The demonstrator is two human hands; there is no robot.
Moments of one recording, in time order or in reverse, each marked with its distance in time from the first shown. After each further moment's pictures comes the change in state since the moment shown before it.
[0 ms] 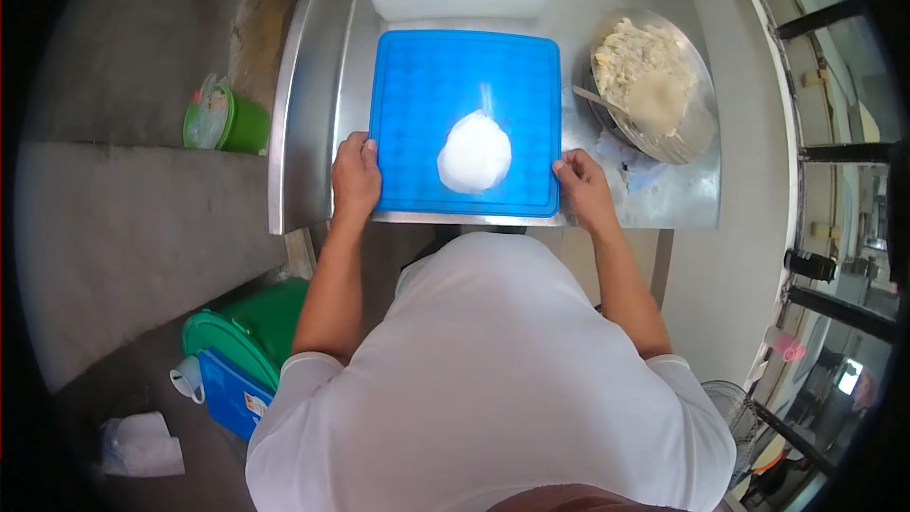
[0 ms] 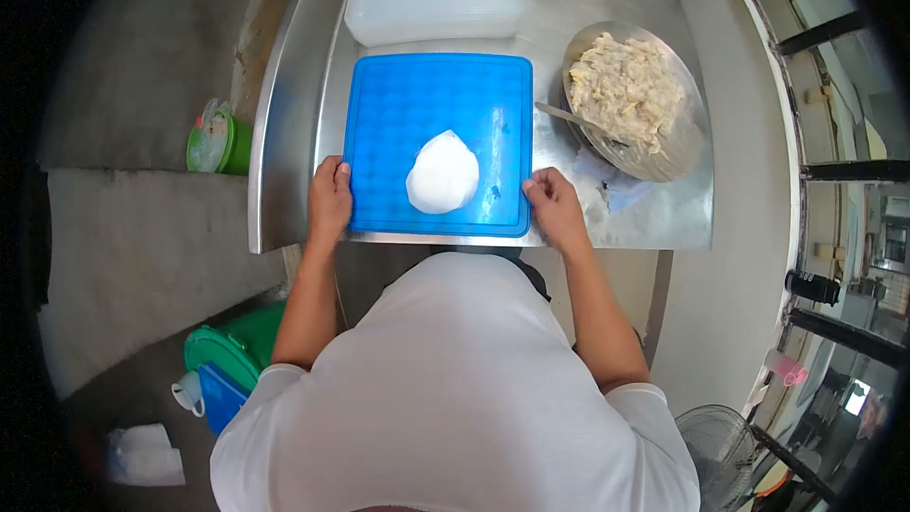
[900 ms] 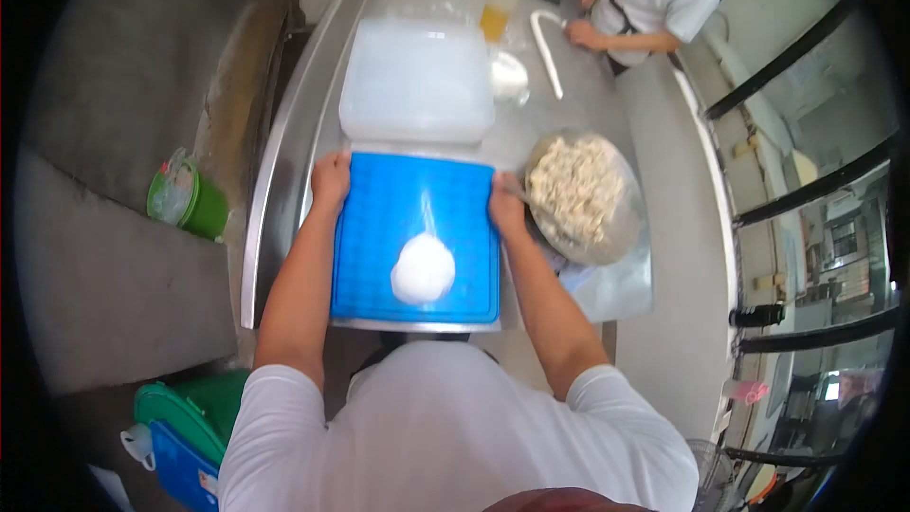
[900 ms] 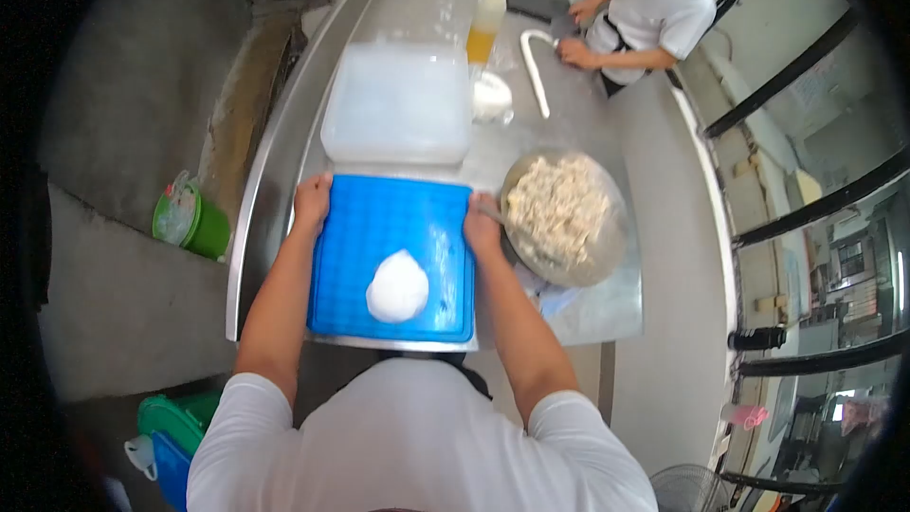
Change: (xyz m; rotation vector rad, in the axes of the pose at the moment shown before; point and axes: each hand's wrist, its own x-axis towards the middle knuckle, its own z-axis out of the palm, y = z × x) left_hand 0.179 0.019 0.062 -0.235 0.049 -0.191; right_hand 0.177 -0.002 0.029 -0.242 0.334 -0.308
